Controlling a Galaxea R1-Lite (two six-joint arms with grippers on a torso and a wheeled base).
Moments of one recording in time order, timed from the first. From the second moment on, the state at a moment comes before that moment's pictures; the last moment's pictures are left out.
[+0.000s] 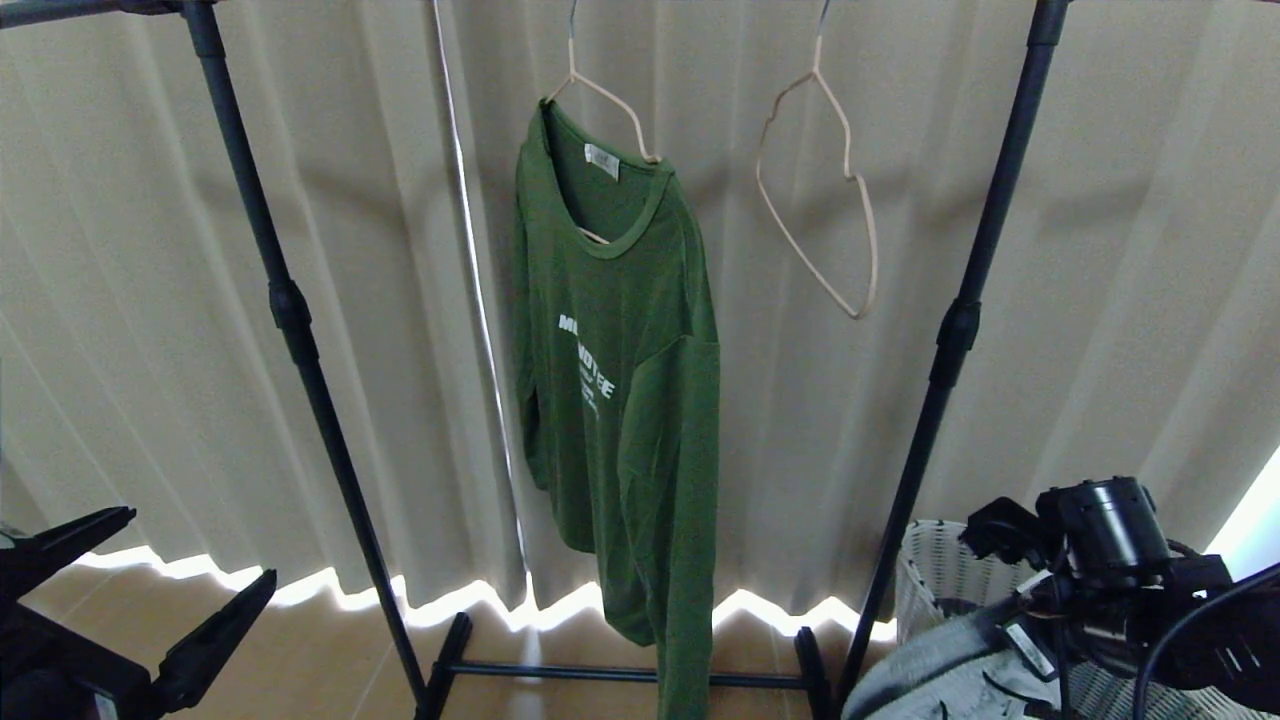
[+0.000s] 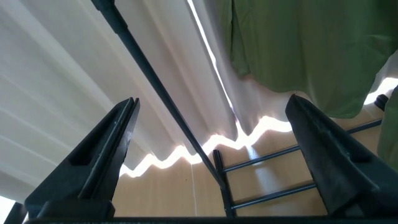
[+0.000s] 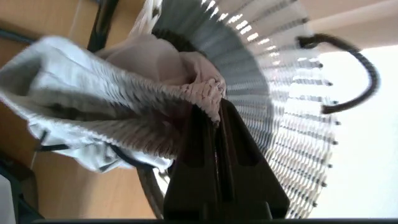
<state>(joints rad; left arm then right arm) -0.16 0.93 -0.15 -0.61 0.02 0.38 0.16 1.80 -0.43 -0.43 -0.40 -0.31</state>
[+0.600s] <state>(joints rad) -0.16 0.93 -0.14 -0.61 0.00 0.38 0.20 1.41 -0.43 -0.42 -0.30 -0.33</state>
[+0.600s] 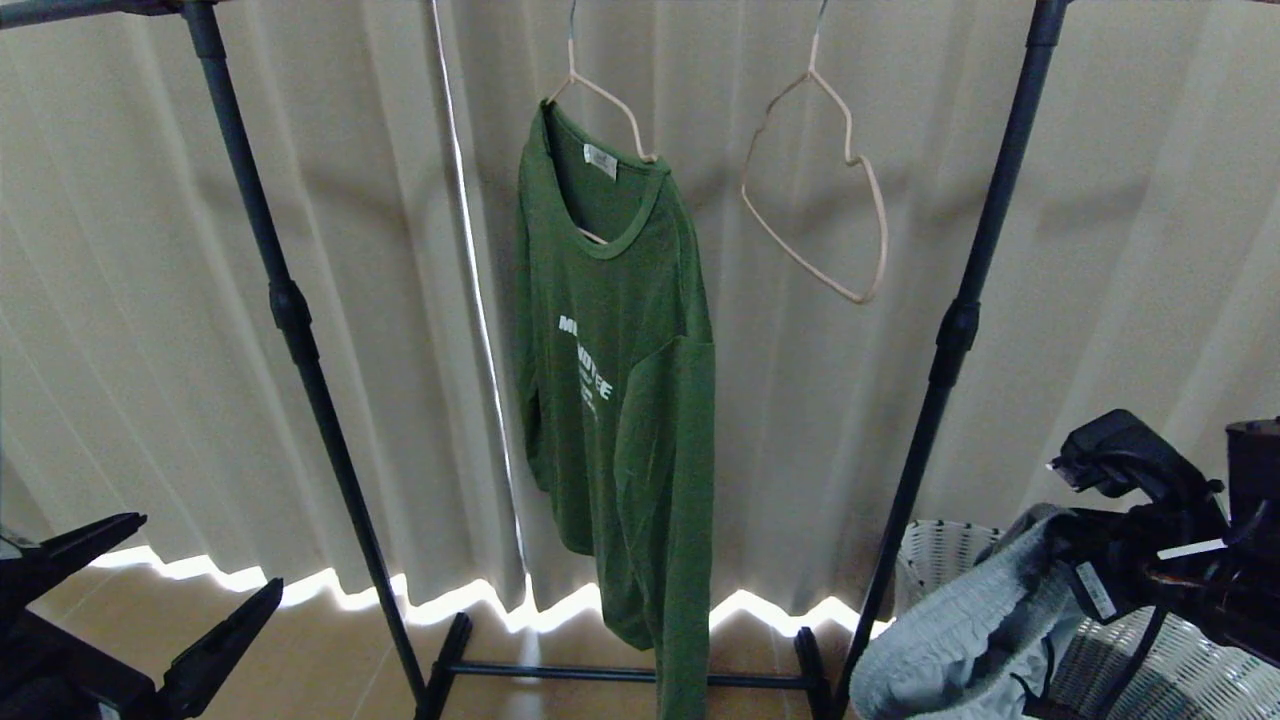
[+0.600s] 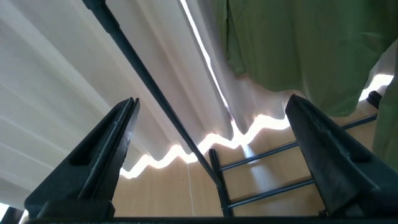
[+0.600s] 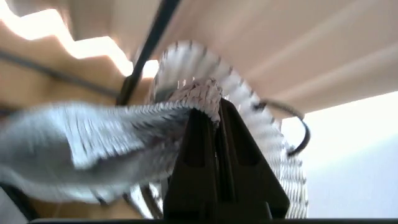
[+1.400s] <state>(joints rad) -0.17 0.93 -0.13 -0.61 0.00 0.38 0.25 1.31 -0.52 -0.42 -0.30 -0.43</state>
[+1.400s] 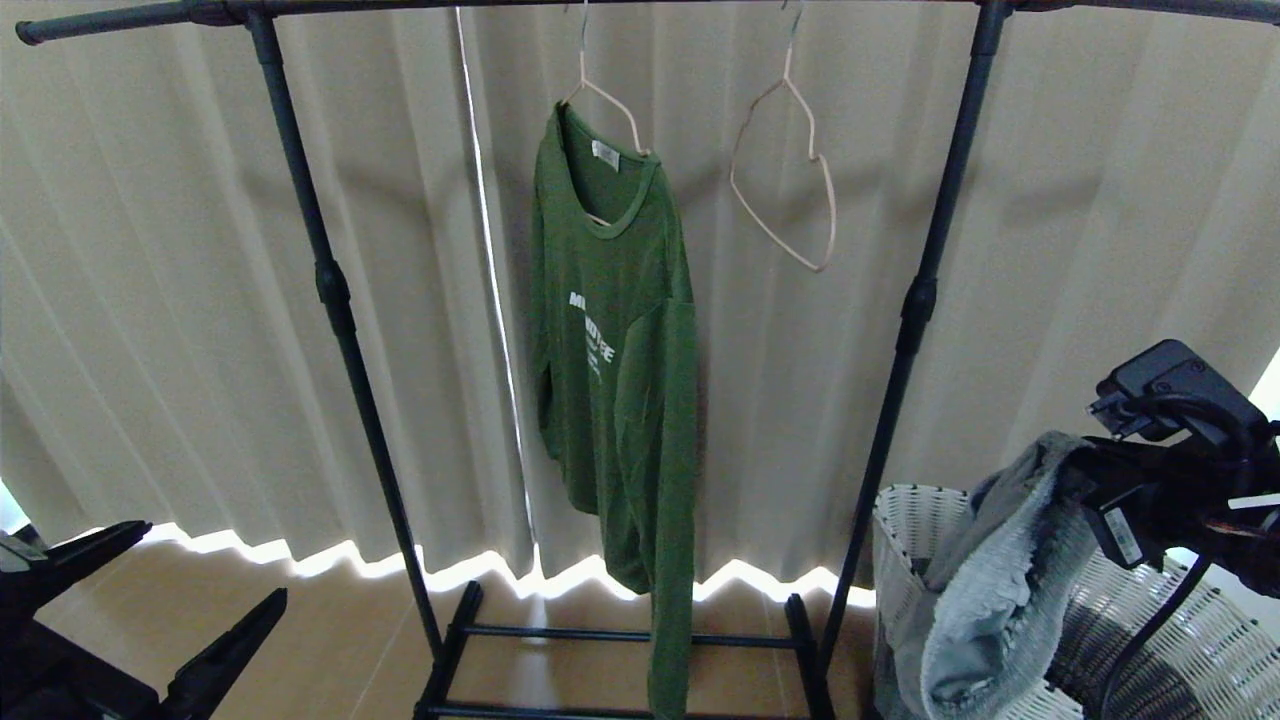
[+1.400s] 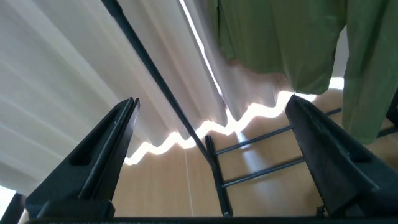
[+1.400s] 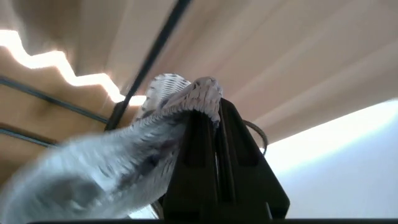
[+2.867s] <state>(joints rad) -0.98 1.68 -0.73 -0.61 0.14 -0.01 0.59 1.28 -0.74 -0.46 -0.08 -0.25</state>
